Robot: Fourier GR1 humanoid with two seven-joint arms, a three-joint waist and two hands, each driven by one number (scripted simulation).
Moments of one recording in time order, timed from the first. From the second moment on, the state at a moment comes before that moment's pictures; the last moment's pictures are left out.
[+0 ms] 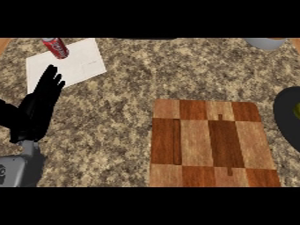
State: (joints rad) left arm -0.20 0.17 0.08 -1.59 0.12 0.07 0.25; right arm -0.52 -0.73 -0.18 -0.43 0.53 -0.16 -0.52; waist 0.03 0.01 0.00
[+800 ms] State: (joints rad) left arm -0.18 0.18 0.09 -1.60 0.12 0.06 0.25; right arm -0.51 -0.92 -0.49 -0.18 0.21 0.29 -0.81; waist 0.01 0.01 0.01
